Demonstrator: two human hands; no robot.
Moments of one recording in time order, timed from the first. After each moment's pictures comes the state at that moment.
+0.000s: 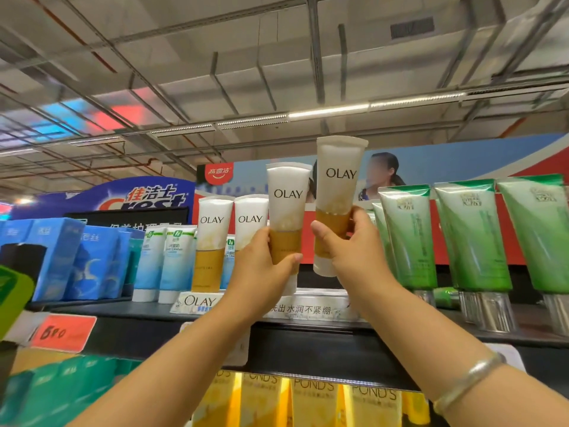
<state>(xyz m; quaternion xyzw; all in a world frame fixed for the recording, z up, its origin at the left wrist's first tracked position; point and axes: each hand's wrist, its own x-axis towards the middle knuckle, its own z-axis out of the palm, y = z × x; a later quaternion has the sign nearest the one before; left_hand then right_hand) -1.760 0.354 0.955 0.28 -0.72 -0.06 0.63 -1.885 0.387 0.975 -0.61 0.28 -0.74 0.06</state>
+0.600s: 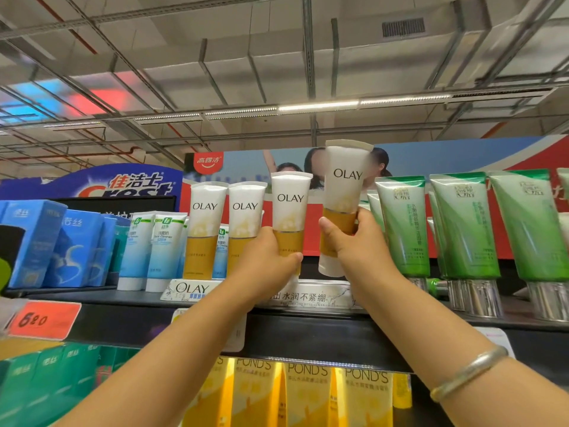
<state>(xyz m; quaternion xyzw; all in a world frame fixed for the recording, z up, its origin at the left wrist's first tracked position) -1.767 0.343 0.958 0.37 -0.75 -0.10 0.54 -1.893 0.384 0.968 -0.58 0.34 -0.74 0.07</state>
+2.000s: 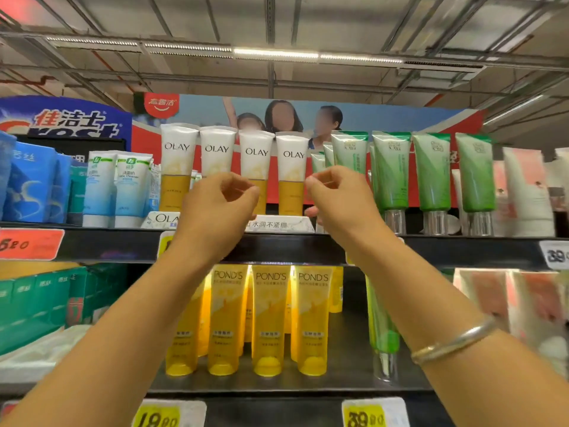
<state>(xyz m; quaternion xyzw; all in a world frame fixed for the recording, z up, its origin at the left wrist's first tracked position) -1.729 0.420 0.921 0.22 -0.70 -0.18 0.66 -1.868 0.478 0.938 -0.57 0.52 -0.63 -0.07</state>
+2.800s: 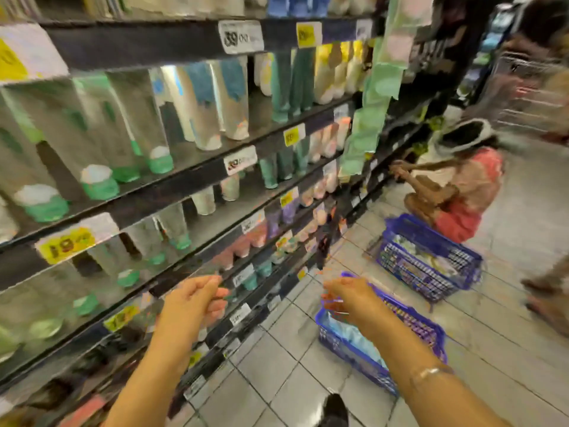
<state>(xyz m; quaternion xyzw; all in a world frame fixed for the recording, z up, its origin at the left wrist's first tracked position) -1.842 0.597 0.471 0.32 -0.62 -0.71 0.10 -1.952 0.814 0.469 0.11 0.73 -0.60 0.30</state>
